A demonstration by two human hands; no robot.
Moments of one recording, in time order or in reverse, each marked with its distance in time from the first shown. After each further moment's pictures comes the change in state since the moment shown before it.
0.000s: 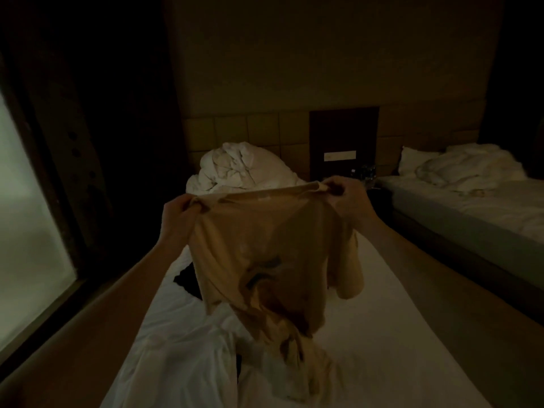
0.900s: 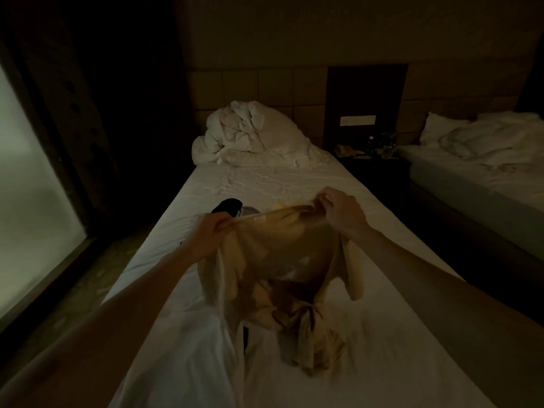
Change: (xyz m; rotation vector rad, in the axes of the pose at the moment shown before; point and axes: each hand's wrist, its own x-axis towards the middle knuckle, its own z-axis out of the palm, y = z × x) left_hand -0.020 -0.100 0.034 0.492 -0.433 0.083; right_hand -0.012 0.081 0.094 -0.247 -0.248 0.200
